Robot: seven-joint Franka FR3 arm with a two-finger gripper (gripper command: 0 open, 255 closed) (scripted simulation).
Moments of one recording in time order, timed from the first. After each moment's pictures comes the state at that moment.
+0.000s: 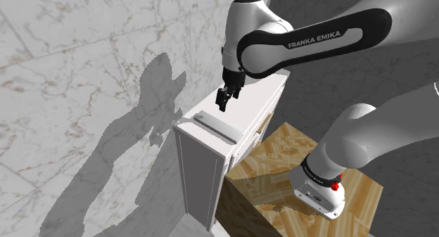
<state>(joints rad) 0.07 -0.48 0.31 -2.54 0.14 2.09 0.07</state>
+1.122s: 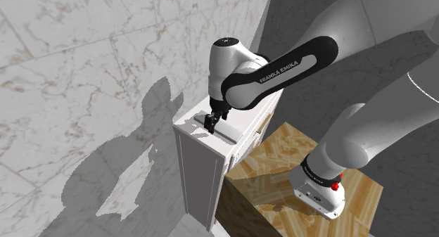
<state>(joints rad) 0.07 -0.24 0.41 -2.59 0.12 2.35 0.17</state>
